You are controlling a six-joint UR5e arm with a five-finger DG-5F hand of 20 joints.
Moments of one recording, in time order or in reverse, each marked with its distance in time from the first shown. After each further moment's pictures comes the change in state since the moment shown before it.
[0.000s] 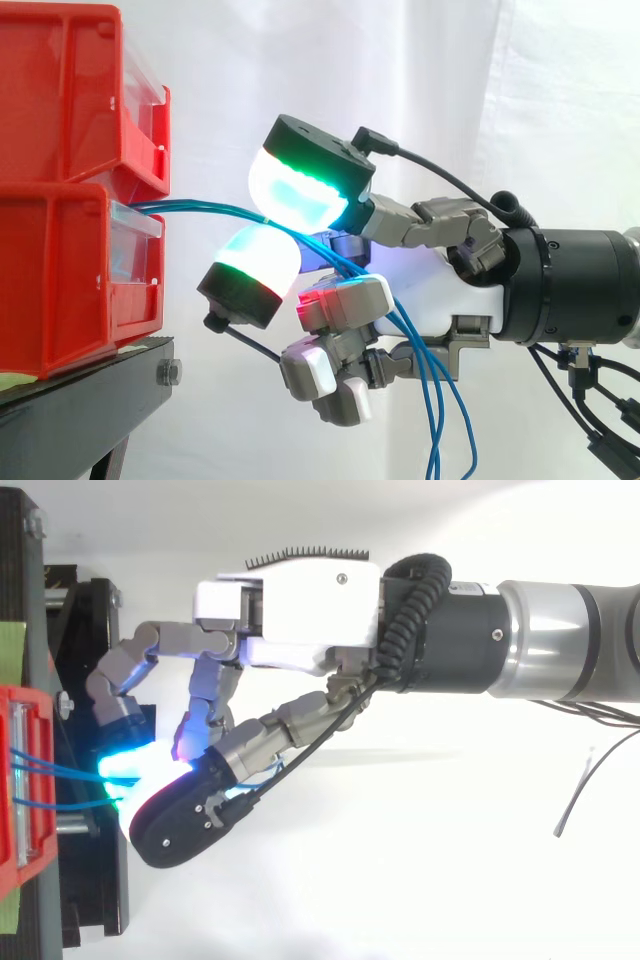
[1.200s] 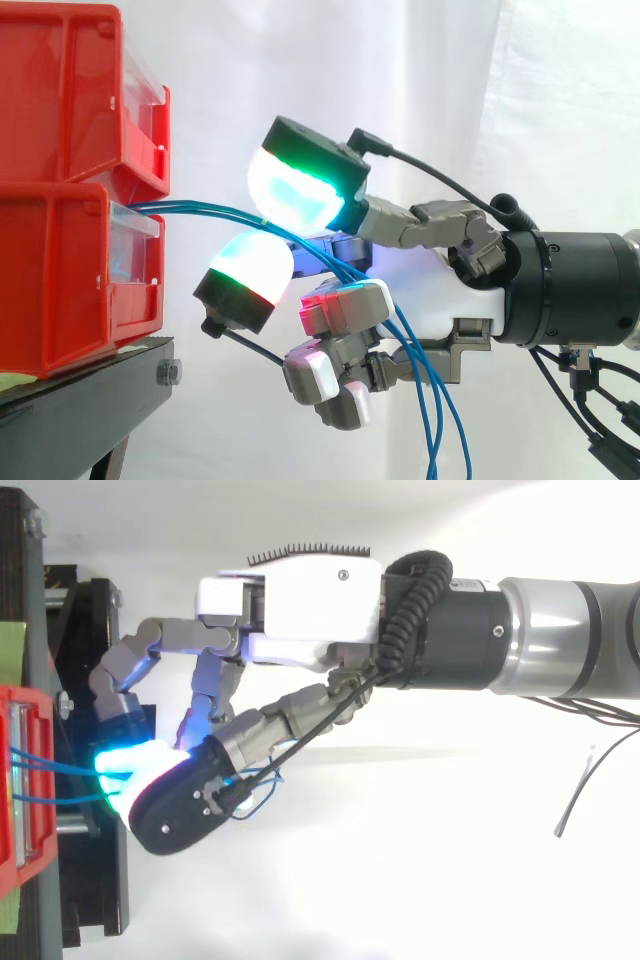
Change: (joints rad) arm -0.003 0.000 -0.002 -0.003 -0.001 0.002
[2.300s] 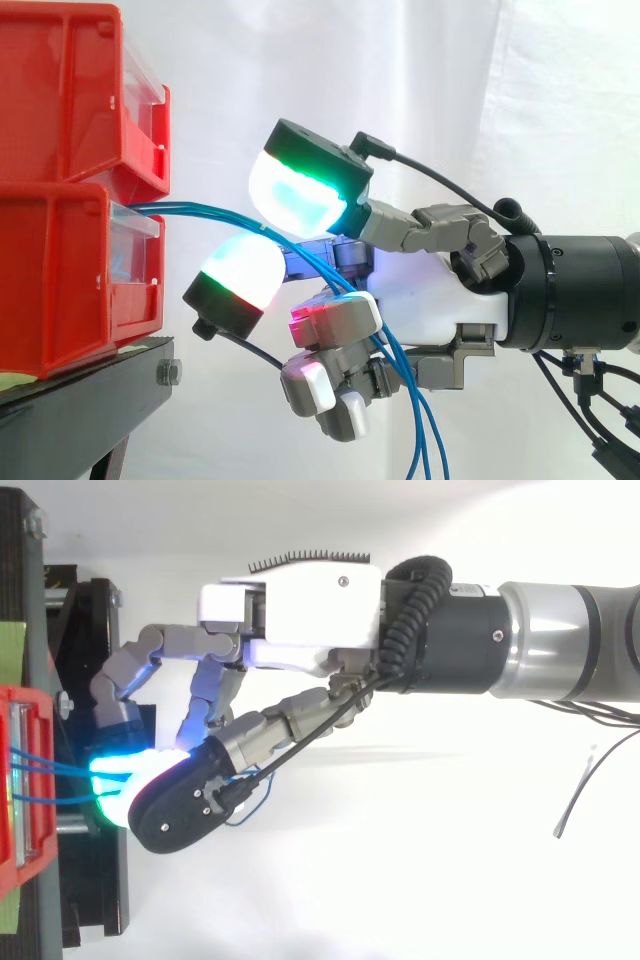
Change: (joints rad) arm 0.003 0.000 -0.004 -0.004 -0.001 0.000
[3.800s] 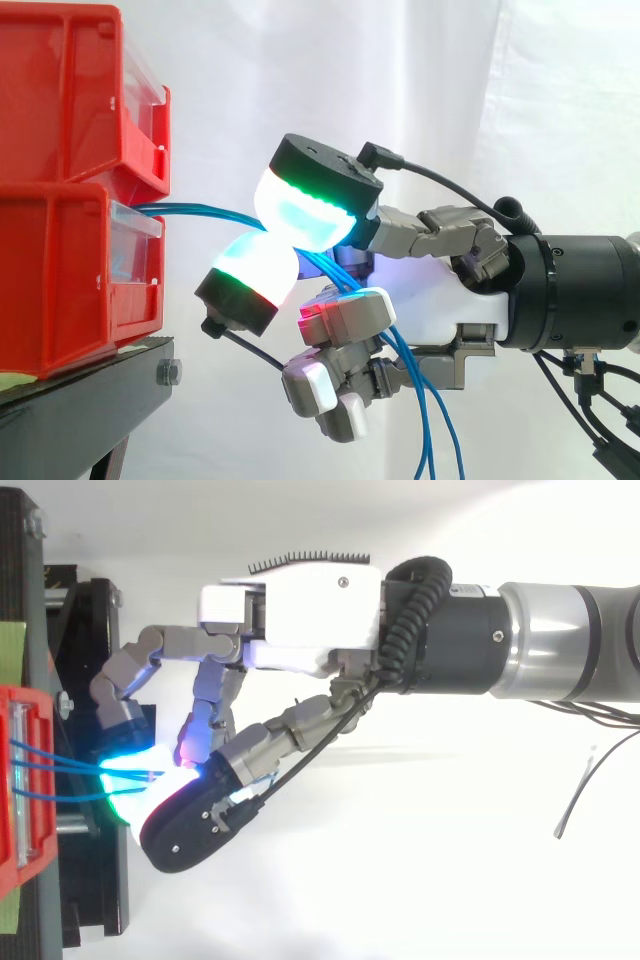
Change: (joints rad) arm 0.000 0.000 0.001 -0.004 -0.001 0.002
